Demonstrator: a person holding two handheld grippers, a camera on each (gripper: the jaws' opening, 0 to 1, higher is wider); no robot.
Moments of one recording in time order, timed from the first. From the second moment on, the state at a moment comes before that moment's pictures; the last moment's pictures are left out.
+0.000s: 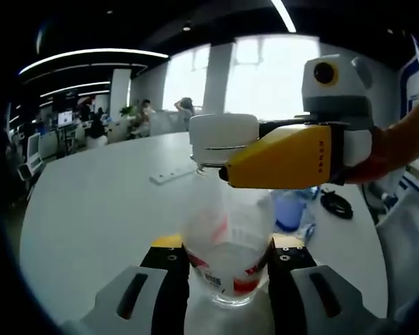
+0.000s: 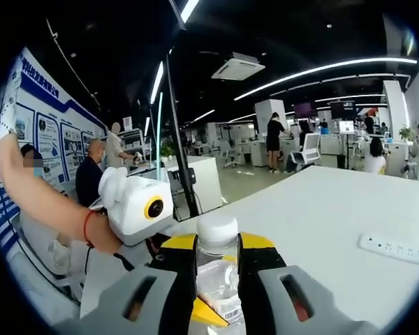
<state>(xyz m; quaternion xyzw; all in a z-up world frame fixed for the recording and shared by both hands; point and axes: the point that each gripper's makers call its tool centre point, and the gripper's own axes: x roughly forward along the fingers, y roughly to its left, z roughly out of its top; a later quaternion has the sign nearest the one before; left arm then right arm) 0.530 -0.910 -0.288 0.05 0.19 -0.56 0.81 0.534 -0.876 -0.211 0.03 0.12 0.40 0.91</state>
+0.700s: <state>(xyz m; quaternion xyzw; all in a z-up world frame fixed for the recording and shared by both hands) 0.526 -0.911 -0.292 0.07 0.18 -0.58 0.79 0.527 -0.876 -0.216 0.00 0.11 0.39 0.91</state>
